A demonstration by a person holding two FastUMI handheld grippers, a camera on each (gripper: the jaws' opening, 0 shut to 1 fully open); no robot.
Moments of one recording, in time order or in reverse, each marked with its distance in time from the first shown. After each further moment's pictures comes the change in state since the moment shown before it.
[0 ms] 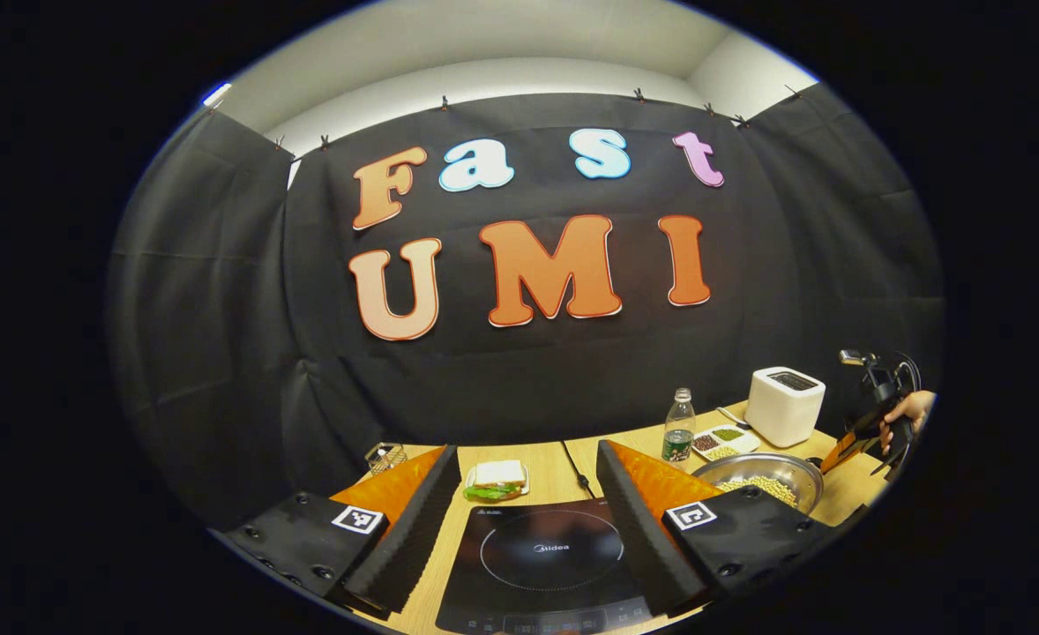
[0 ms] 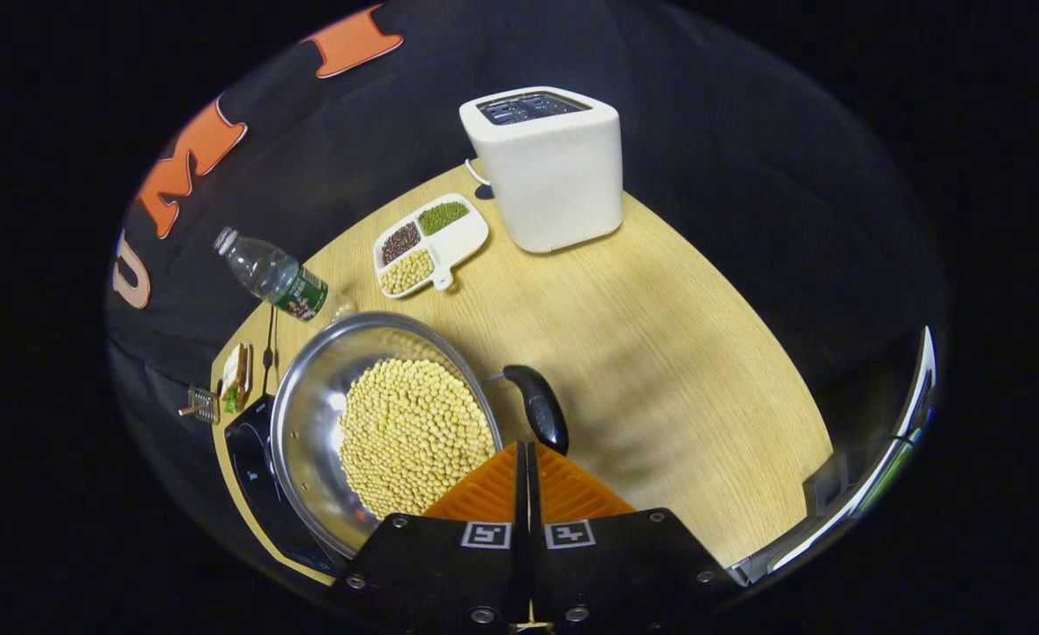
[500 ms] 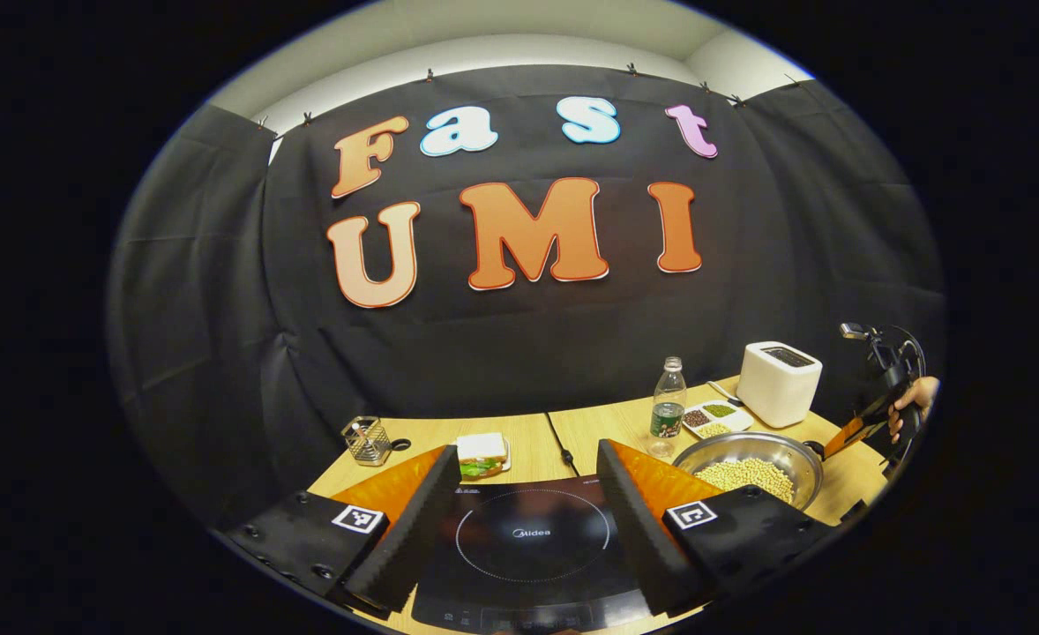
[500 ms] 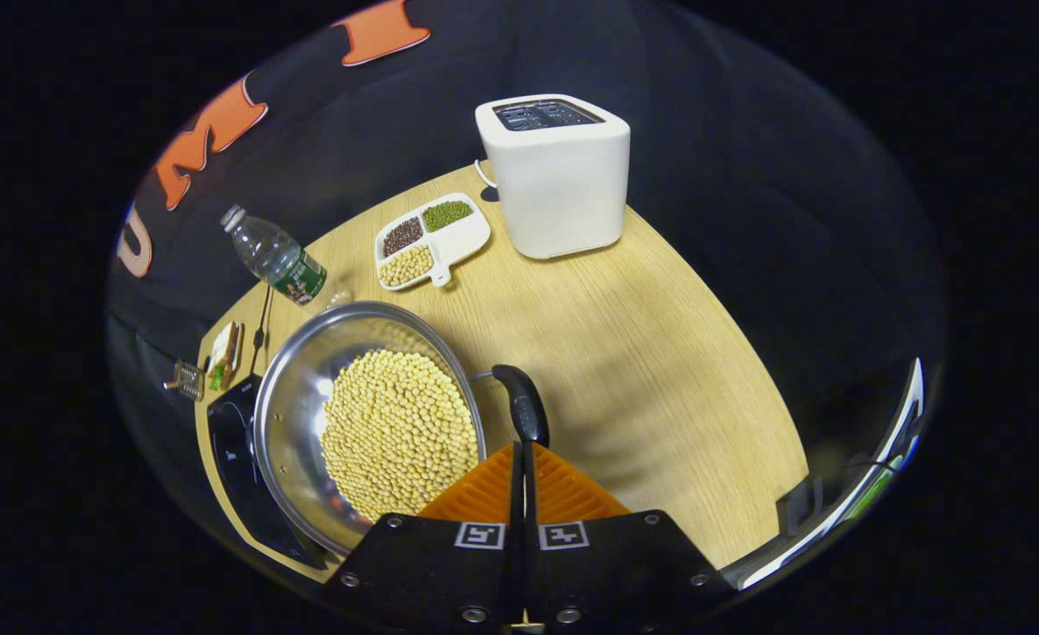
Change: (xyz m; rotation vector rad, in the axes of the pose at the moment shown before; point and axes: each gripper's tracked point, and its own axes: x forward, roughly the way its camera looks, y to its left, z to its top) left arm 0.024 -0.024 -0.027 -0.006 0.081 -0.041; right arm -0.010 -0.015 -0.014 -0.114 0.021 -0.034
